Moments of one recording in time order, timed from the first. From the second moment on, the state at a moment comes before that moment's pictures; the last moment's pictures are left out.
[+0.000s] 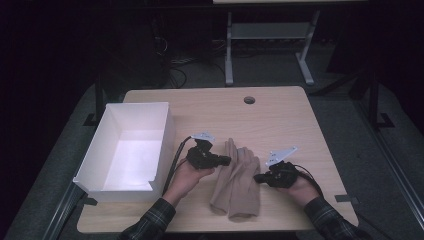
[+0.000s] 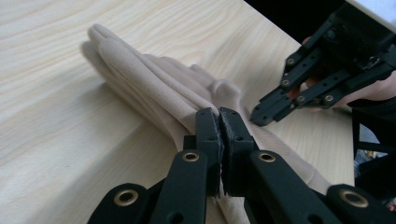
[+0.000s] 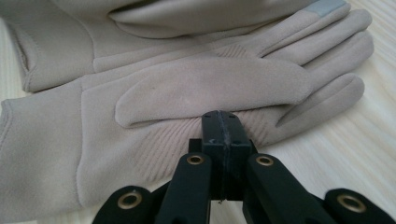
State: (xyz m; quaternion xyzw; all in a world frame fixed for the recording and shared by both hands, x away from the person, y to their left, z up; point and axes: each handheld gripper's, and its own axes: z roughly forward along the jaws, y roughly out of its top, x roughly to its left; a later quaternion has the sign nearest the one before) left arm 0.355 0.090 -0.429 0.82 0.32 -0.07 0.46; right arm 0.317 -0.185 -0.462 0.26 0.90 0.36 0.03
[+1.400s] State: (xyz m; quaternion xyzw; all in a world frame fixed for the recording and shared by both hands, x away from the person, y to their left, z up) left arm 0.338 0.035 -0.440 0.84 0.28 -0.09 0.46; right arm 0.327 -0.212 -0.455 0.30 0.87 0.38 0.06
